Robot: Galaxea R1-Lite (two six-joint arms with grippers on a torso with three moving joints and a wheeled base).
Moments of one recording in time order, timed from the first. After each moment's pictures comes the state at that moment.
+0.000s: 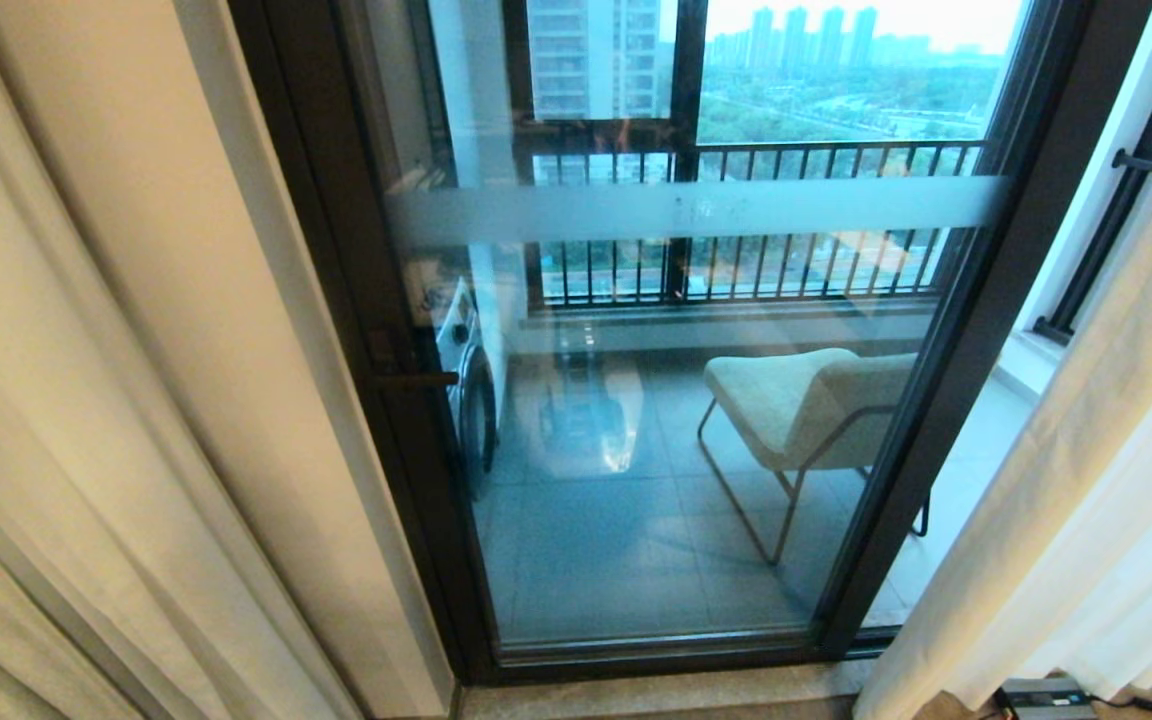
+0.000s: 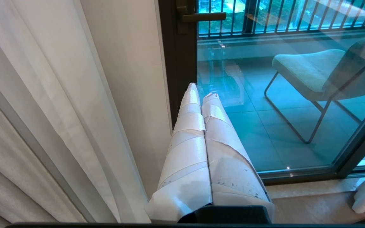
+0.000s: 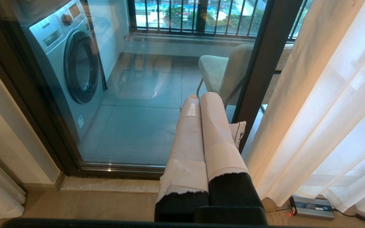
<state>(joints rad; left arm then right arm) 0.00 0.00 0.00 -0.01 -0.03 0.02 -0.01 0.00 0.00 0.00 0.06 -0.06</state>
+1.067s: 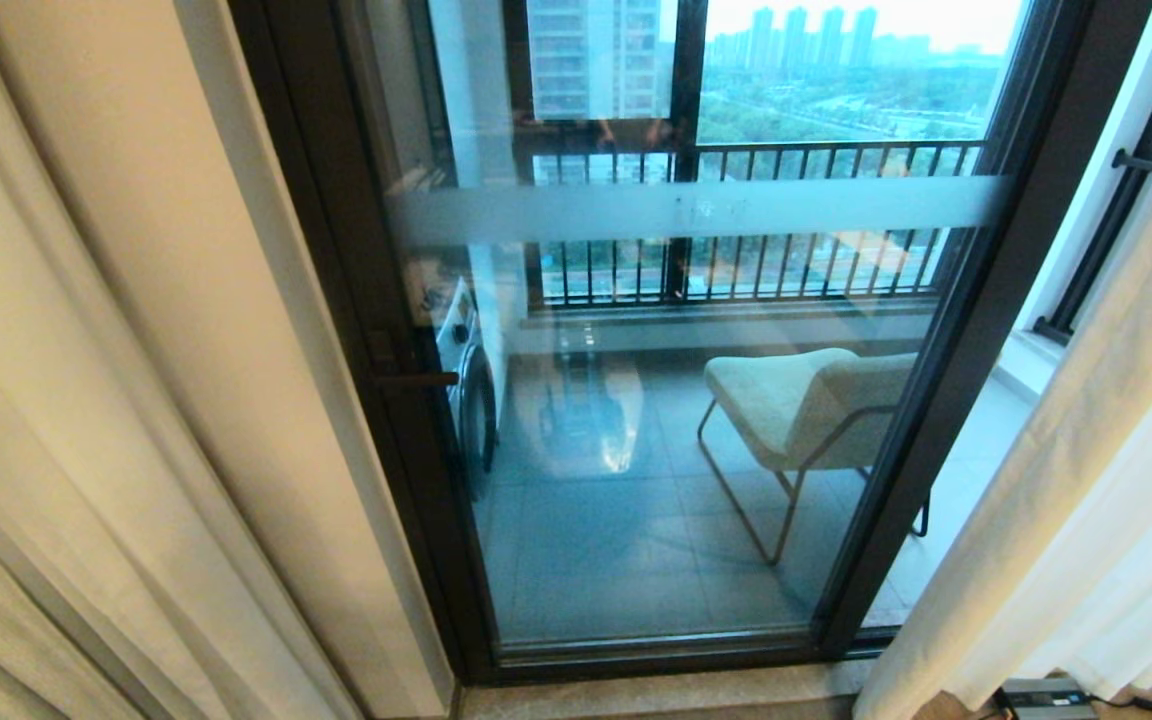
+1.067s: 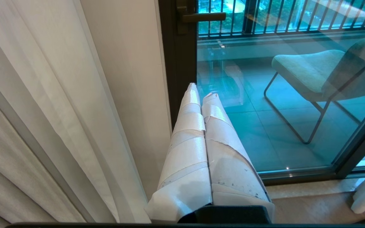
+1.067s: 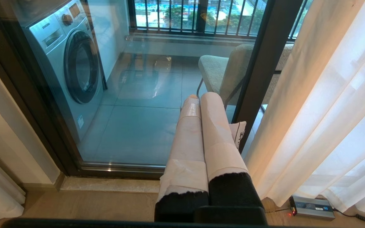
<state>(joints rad) 0.00 0.00 0.00 -0.01 -0.03 0.02 0.00 0.00 0.00 0.00 0.06 -0.07</state>
